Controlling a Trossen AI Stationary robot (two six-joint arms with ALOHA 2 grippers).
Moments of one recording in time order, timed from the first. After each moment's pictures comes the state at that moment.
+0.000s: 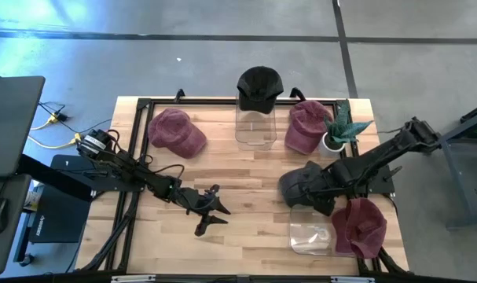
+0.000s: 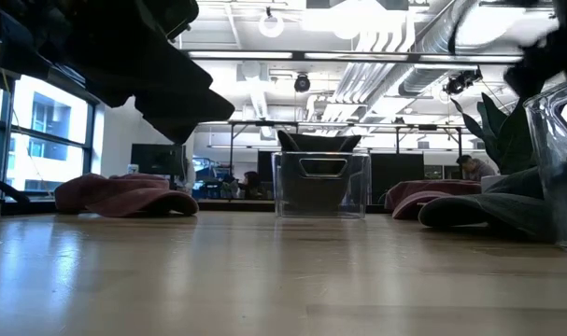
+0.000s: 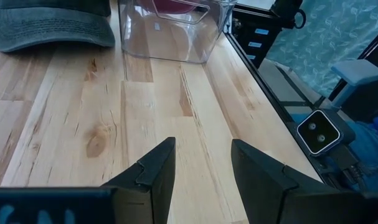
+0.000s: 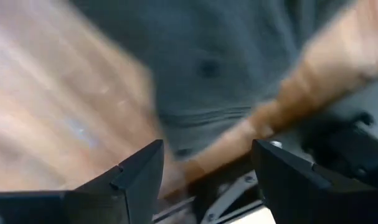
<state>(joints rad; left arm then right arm) -0.45 1.63 0.61 0.68 -0.09 -0.31 0.41 1.26 0.85 -1.29 -0.12 1.02</state>
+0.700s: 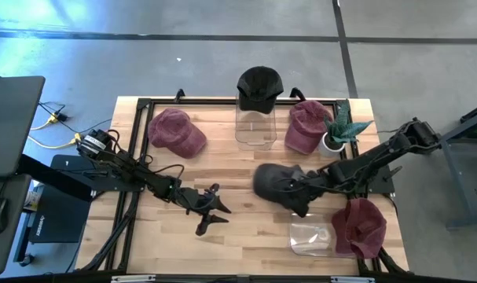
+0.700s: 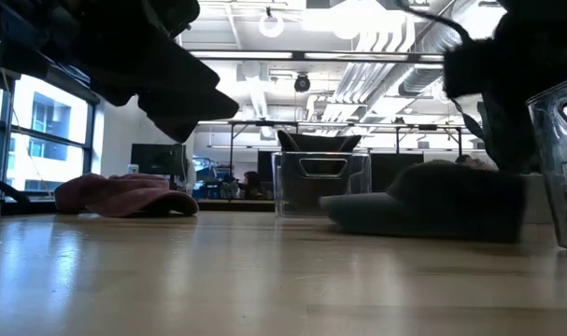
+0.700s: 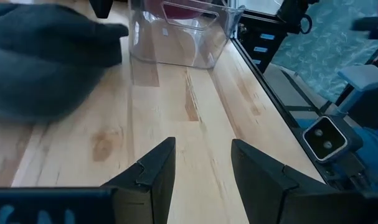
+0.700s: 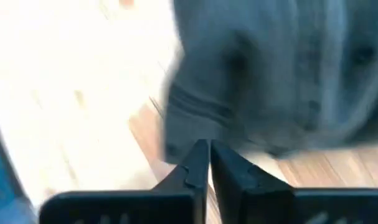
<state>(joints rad) -0.45 1.63 0.61 0.69 -0.12 -0.31 0.36 1.26 0.65 -0.45 0.03 1.00</state>
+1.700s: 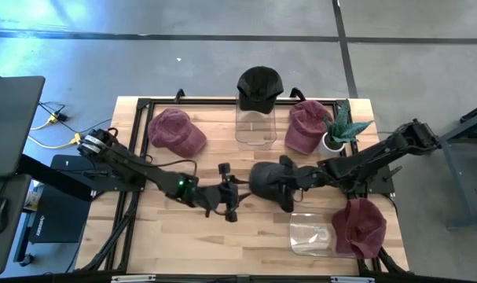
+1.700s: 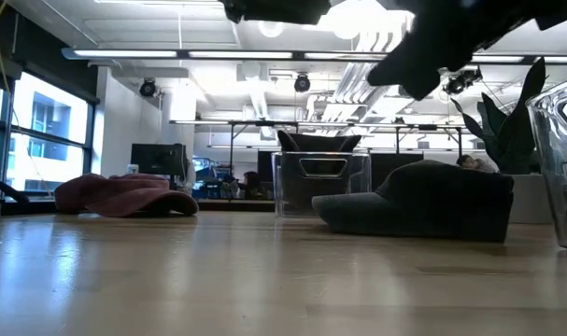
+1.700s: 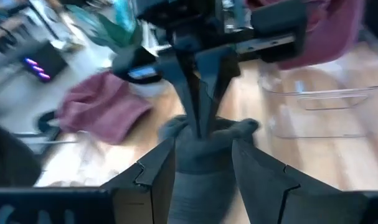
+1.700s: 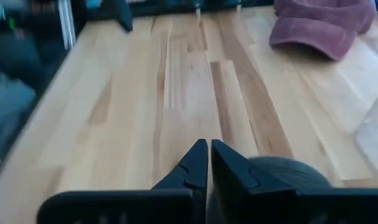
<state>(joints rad) -0.41 1.63 1.14 0.08 -0.63 0.02 0.29 1.28 0.65 0.13 0.23 0.26</state>
